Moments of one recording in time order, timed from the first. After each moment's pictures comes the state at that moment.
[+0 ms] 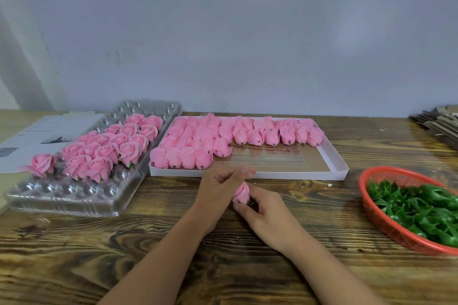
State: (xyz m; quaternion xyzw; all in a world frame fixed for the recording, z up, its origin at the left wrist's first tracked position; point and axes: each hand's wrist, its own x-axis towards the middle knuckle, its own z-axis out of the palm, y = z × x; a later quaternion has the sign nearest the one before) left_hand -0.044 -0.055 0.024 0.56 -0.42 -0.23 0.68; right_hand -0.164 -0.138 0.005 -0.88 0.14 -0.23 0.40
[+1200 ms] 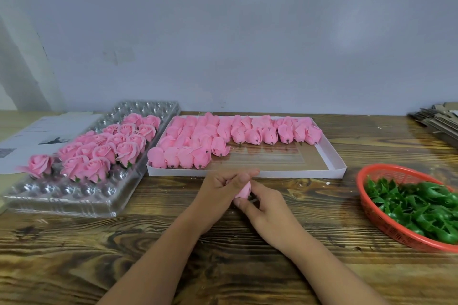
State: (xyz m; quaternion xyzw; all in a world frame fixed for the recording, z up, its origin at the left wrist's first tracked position) left_hand -0.042 -0.051 0.020 0.56 -0.45 -0.30 0.63; right_hand -0.167 -0.136 0.008 -0.85 0.14 -0.27 0.43
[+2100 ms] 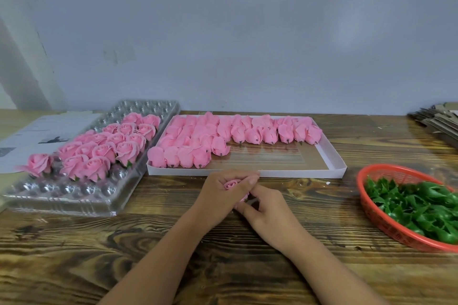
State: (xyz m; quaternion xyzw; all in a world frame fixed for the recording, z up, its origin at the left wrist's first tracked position) left_hand -0.043 -0.052 0.015 0.59 -0.46 -0.25 0.61; right_hand -0.167 -0.138 0.004 -0.87 0.15 -0.26 0.40
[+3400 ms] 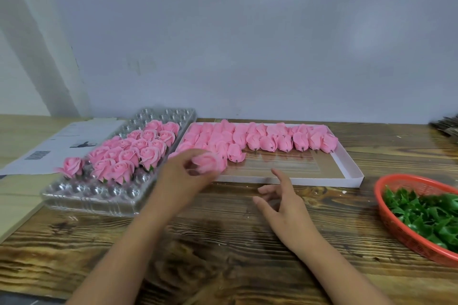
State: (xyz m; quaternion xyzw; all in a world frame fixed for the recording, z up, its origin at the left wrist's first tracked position) left_hand 0.014 0.012 0.063 0.73 -0.41 -0.07 0.54; right_hand -0.163 -0.146 -0.008 -0.82 0.24 -0.29 0.42
